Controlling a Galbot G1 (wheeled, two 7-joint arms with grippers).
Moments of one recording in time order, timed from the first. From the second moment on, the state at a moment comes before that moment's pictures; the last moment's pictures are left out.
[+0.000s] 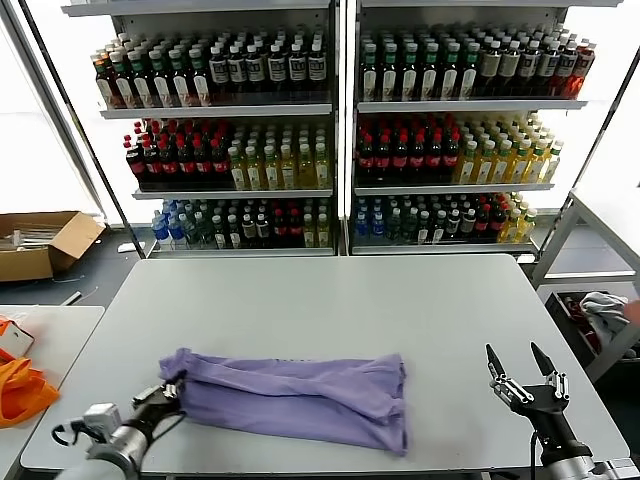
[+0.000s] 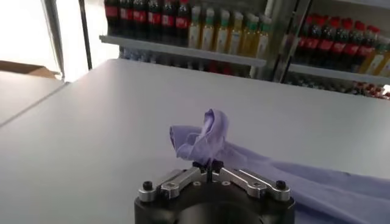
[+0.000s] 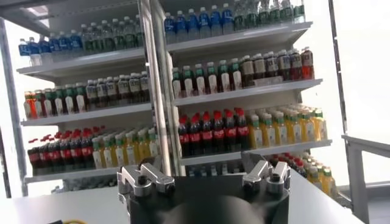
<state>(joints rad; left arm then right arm) 1.52 -1.07 -0.71 -1.99 -0.68 0.47 -0.09 -1.75 1.16 0.81 2.10 0.61 0.13 -0.13</state>
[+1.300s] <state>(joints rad) 1.38 -1.01 -0.67 -1.93 -0.54 0.41 0.17 -1.79 1.21 0.82 2.13 0.59 0.12 -0.15</state>
